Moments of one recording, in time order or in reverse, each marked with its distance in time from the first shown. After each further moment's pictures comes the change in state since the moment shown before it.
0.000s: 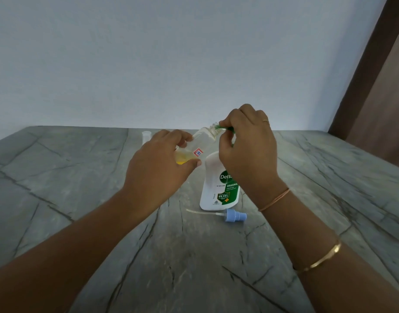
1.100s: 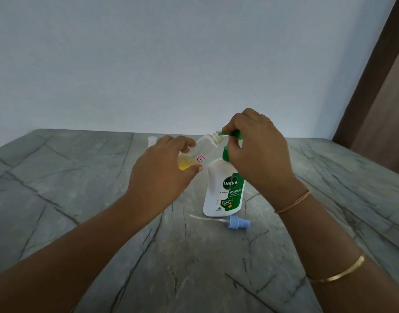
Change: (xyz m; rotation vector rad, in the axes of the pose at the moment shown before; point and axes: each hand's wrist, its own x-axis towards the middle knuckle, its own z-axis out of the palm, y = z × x) left_hand -0.001 -0.002 -0.003 0.036 0.017 0.004; right_hand 0.011 0.003 -0.015 -0.012 -0.179 -0.019
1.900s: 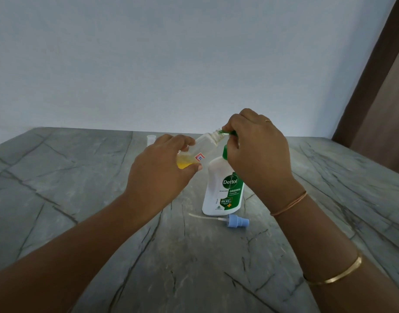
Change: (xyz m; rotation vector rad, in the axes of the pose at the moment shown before) left_hand 0.000 0.000 0.000 0.007 -0.003 -0.007; right_hand -0.001 -0.003 0.002 -0.090 0.071 -0.053
